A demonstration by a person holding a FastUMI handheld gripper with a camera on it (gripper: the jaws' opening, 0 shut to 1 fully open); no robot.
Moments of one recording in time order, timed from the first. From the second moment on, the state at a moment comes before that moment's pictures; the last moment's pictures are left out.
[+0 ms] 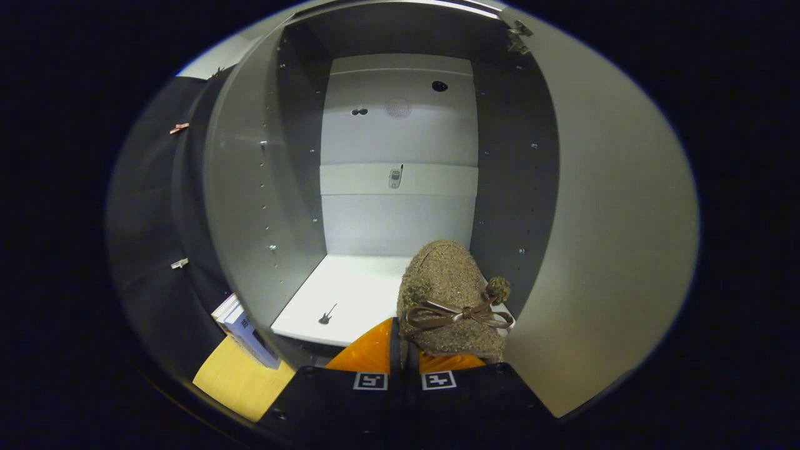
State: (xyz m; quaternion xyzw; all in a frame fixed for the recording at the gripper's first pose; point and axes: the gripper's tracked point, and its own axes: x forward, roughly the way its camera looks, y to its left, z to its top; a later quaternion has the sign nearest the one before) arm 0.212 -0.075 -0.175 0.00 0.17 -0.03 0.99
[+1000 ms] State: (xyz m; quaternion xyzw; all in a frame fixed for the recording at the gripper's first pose) arm 0.398 -0.095 -0.228 0.00 0.23 -0.05 0.97
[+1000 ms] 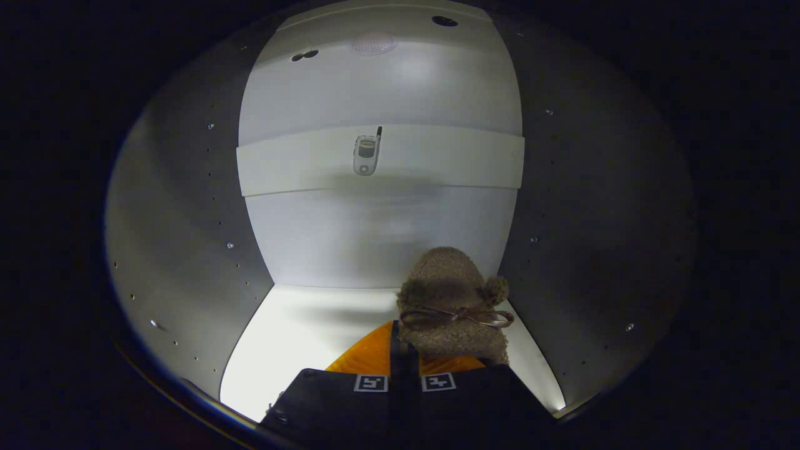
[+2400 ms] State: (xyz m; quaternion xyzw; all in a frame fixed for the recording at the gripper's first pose) arm 0.246 -0.074 -0.105 -0.01 0.14 -0.09 0.99
